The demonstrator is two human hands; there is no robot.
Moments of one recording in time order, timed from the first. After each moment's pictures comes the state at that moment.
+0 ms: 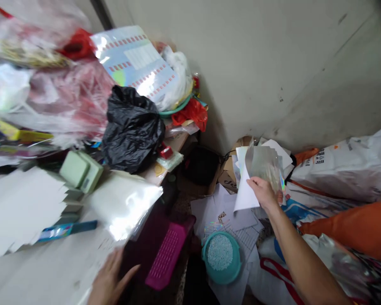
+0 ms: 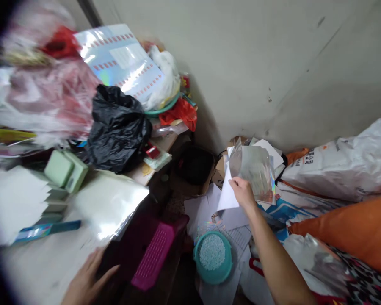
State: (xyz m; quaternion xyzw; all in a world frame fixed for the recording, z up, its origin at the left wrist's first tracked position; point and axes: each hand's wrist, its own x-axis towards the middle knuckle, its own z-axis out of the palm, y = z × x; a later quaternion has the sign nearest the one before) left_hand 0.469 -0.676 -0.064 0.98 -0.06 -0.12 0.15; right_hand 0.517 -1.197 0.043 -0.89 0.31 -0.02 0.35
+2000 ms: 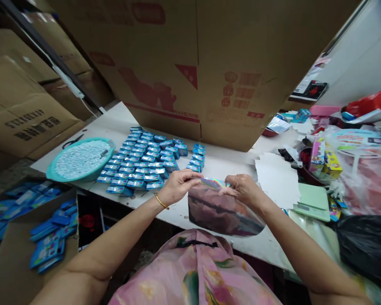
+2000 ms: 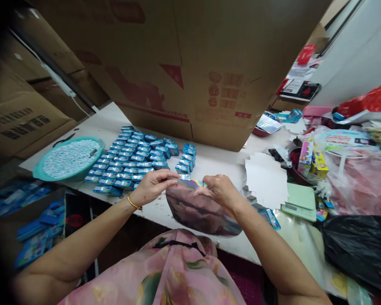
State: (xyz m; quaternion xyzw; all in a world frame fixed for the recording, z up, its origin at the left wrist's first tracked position) left_hand 0.257 -0.325 0.213 0.82 0.28 0.24 0.44; right_hand 0.466 -0.426 0.208 -0.64 -0.75 0.07 0.14
